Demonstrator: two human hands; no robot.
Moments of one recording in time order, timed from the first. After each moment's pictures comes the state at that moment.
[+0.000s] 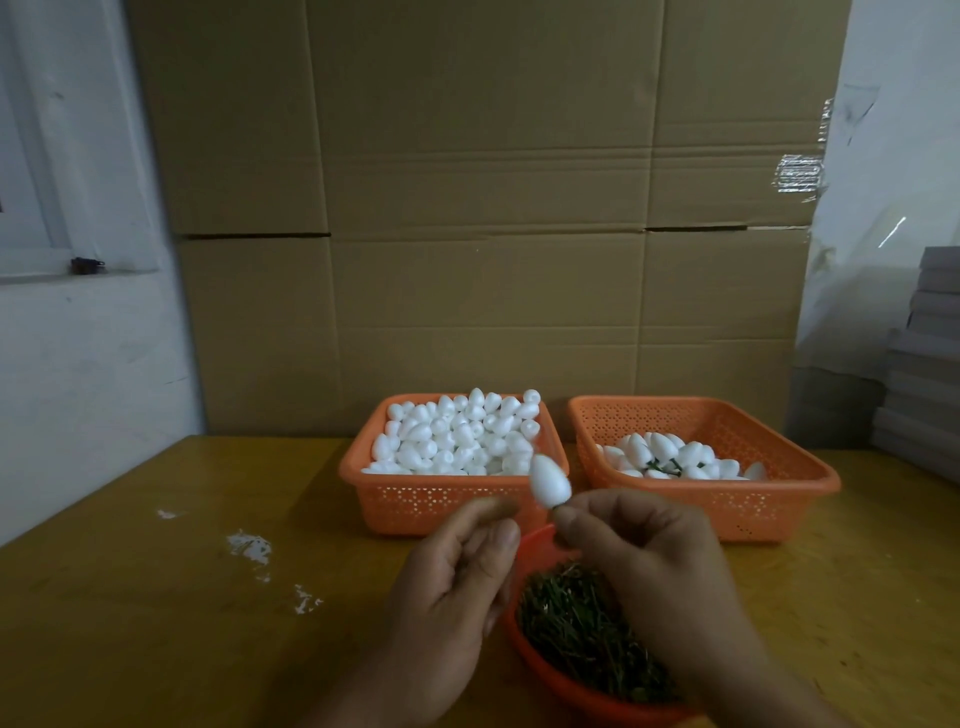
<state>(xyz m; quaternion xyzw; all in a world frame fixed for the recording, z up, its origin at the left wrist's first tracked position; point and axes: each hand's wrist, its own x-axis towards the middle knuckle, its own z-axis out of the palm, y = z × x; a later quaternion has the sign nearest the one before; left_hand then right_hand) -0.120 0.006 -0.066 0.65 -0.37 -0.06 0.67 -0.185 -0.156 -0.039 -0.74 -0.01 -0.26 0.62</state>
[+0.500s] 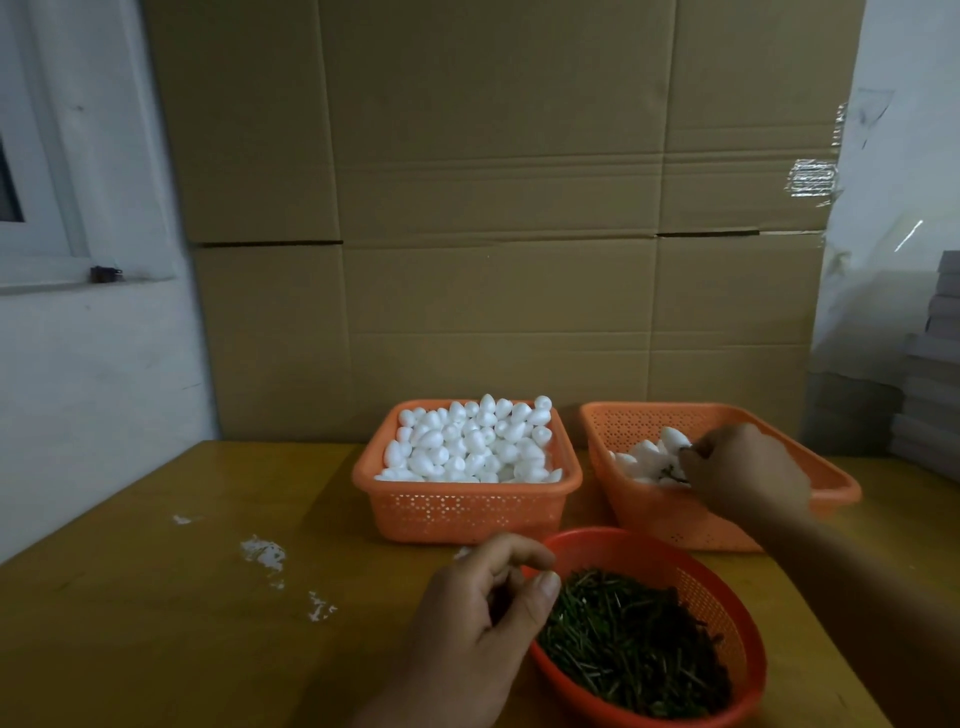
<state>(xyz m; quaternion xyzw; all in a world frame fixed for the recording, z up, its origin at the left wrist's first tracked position) -0.115 0.004 -0.082 0.74 -0.35 0.01 0.58 -0.096 -0.297 -0.032 -0.90 0.31 -0.27 0.16</state>
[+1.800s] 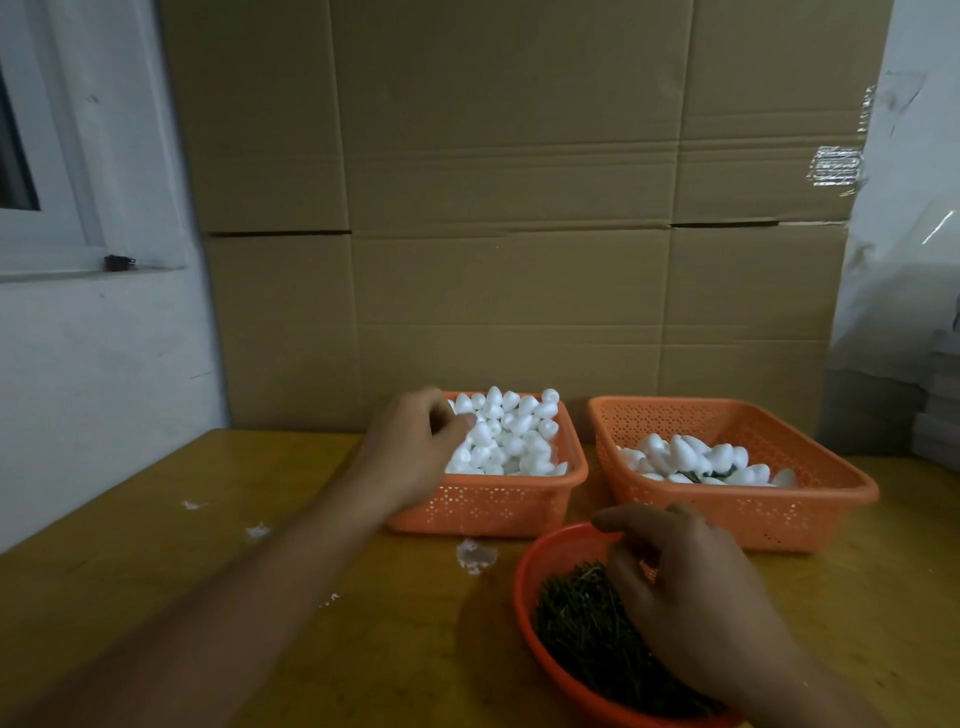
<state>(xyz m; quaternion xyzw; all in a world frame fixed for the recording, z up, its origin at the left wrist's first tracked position) -0.008 0.010 -0.010 0.85 -0.25 0.19 0.42 -0.181 -0.178 -0.049 -0.93 0.06 -0.27 0.22</state>
